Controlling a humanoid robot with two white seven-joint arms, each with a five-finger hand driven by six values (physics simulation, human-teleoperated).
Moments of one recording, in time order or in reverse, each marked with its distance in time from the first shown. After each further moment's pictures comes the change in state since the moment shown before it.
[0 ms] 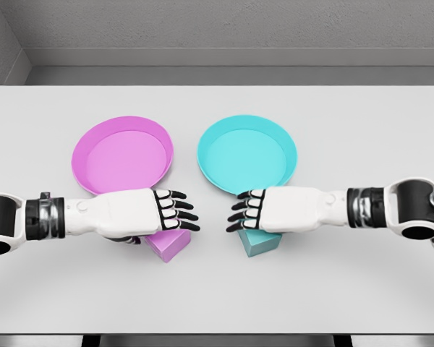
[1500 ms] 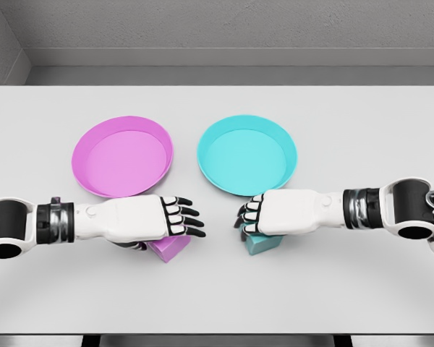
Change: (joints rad) left arm -0.002 -0.035 -0.030 0.026 -0.006 0.000 0.000; right arm -0.011 0.010 0.009 0.000 0.009 0.002 0.035
